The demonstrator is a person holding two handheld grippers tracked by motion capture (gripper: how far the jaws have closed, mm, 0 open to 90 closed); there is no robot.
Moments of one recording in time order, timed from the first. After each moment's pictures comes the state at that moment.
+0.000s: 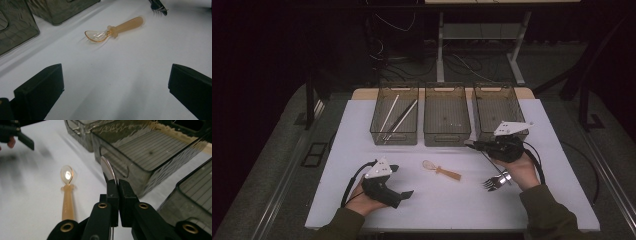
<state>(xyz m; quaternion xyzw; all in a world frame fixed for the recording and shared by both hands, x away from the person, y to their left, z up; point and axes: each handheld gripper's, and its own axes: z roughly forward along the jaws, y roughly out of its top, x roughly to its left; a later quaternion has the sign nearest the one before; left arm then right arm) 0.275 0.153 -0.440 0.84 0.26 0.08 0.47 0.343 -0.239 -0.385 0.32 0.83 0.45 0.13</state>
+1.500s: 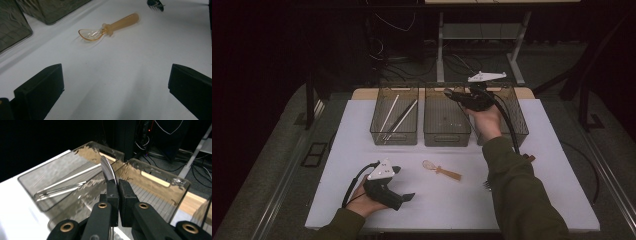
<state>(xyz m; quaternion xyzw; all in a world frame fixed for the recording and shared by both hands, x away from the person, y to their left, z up) 0.273 0.148 -0.440 0.85 0.24 0.08 0.46 0.456 -0.171 -0.325 0.38 0.76 0.49 0.18</state>
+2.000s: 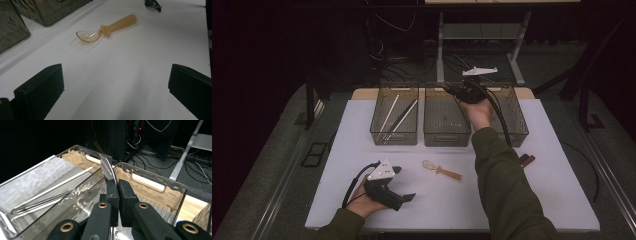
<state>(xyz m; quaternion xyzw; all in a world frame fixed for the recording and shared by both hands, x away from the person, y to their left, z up) 0.273 0.147 -0.440 0.85 0.24 0.08 0.47 0.494 -0.162 -0.341 0.42 0.75 0.48 0.19</state>
